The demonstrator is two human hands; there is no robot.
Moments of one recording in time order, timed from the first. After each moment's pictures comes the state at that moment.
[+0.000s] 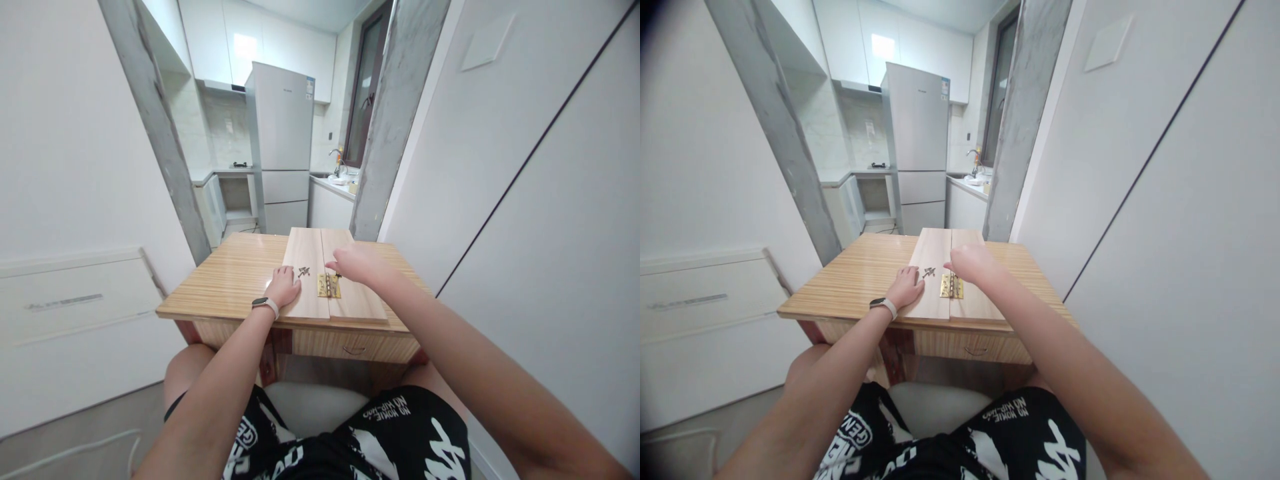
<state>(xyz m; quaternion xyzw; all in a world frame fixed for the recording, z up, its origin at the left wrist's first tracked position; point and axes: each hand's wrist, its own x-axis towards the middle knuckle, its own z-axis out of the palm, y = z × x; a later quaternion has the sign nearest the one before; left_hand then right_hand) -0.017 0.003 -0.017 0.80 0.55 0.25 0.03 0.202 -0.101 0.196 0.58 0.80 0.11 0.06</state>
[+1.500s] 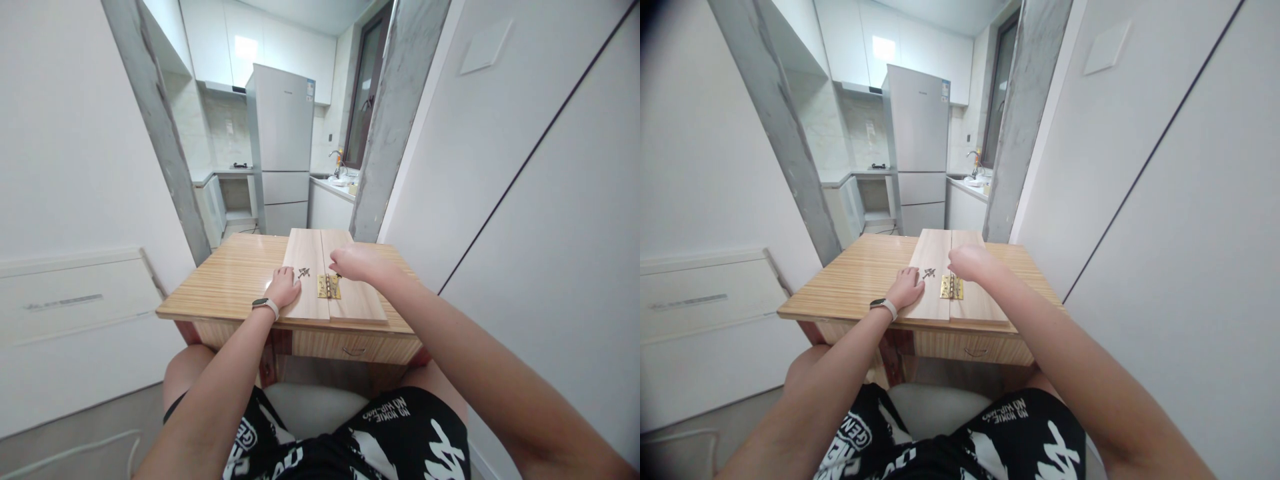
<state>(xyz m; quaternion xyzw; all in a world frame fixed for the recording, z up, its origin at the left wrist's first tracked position) -0.017 0.006 -0.021 0.80 0.55 0.26 0.02 0.201 -0.095 0.204 0.57 0.82 0.08 0.07</state>
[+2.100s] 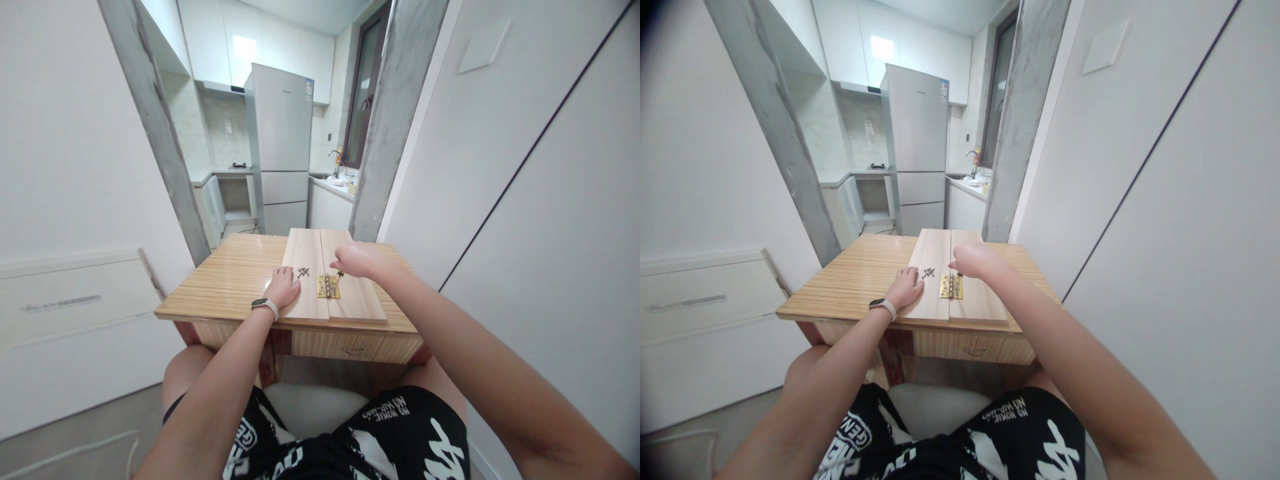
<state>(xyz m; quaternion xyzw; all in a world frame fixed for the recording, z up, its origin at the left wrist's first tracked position) -0.017 0.003 -0.017 0.80 0.54 0.26 0.03 0.209 -0.091 0.207 0.59 0.80 0.07 0.07</state>
